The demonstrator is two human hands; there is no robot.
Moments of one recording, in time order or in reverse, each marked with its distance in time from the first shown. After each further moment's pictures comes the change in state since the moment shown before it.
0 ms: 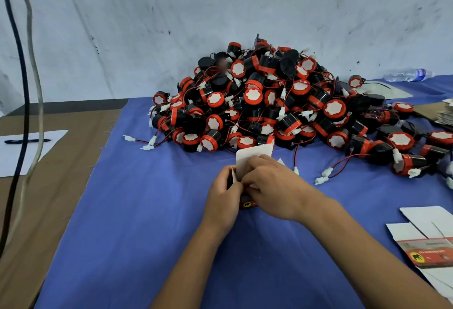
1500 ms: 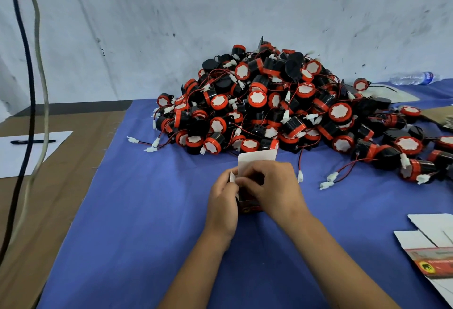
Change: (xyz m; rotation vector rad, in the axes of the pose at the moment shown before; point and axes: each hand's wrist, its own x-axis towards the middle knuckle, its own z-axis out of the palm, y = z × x) left_hand 0.001 -0.004 0.003 -0.099 0.091 0.019; right_hand 0.011 0.002 0.033 0.308 0.476 0.179
